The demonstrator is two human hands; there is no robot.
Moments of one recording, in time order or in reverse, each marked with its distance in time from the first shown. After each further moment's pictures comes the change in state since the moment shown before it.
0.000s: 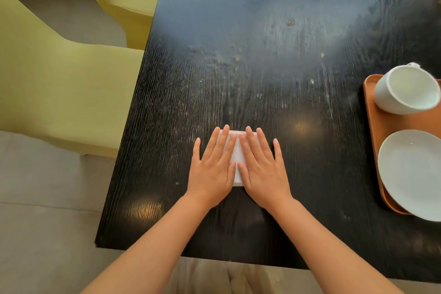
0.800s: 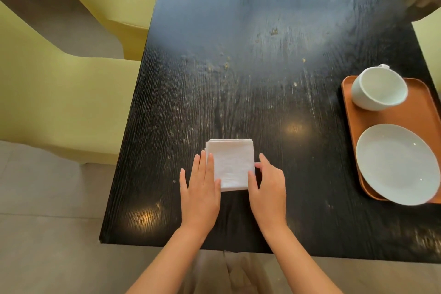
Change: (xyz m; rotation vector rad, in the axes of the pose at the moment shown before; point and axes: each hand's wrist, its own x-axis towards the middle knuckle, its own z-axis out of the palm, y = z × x) left_hand -0.054 0.025 -0.005 -0.105 -0.037 -0.272; right_hand -0.053 -0.024 -0.019 0.591 0.275 0.486
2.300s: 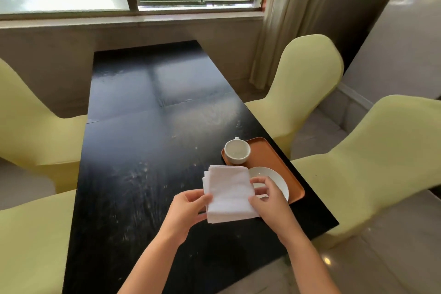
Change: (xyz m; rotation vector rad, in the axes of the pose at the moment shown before) left_hand 0.000 0.193 -0.183 -1.119 -0.483 0.013; right_hand -0.032 -0.018 -0.277 0.587 0.129 0.193
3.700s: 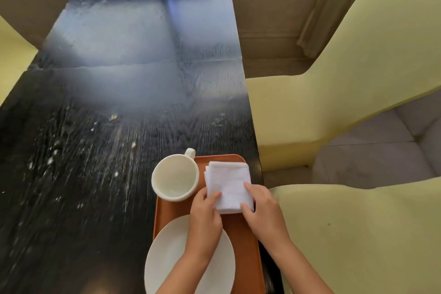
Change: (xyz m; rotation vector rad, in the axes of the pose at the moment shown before) left_hand 0.287 -0.070 0.260 0.620 0.503 0.160; right_hand 0.333 0.169 -0.137 -0.595 -0.299 -0.184
